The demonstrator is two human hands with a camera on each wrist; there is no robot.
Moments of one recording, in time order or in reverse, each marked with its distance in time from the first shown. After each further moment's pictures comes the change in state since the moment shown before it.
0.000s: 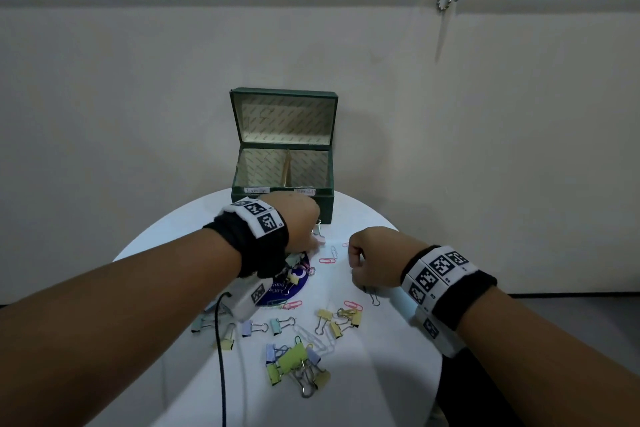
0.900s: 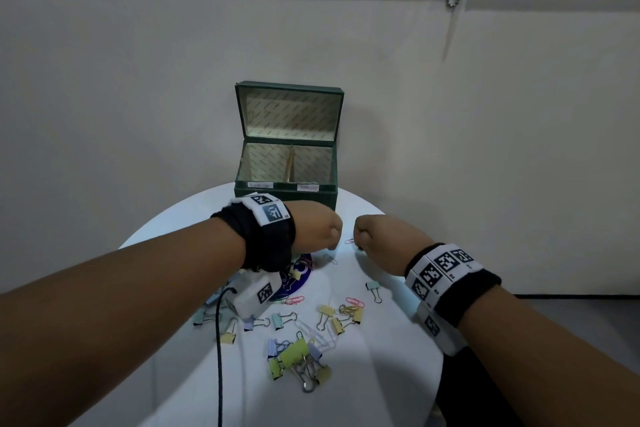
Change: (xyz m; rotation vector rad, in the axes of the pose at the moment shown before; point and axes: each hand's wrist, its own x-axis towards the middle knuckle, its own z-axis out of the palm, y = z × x) left_hand 0.000 0.012 0.002 -0.267 -0.088 0.199; right_hand 0.011 0.006 0.000 0.070 0.174 0.016
